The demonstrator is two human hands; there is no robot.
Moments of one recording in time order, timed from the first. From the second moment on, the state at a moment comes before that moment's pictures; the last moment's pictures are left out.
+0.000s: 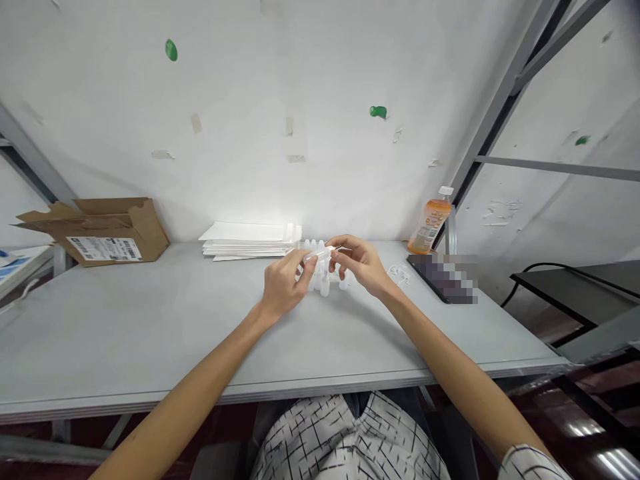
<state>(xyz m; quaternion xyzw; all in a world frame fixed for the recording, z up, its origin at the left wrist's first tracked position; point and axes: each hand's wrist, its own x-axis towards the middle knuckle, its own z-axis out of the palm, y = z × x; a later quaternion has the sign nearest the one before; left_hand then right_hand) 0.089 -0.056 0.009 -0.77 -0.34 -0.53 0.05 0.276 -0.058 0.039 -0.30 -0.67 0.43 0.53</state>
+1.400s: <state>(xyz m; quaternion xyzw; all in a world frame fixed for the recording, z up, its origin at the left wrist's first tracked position) 0.089 -0.051 0.005 -0.78 -0.33 -0.54 0.06 0.275 -0.060 0.038 -0.34 -0.67 0.37 0.55</state>
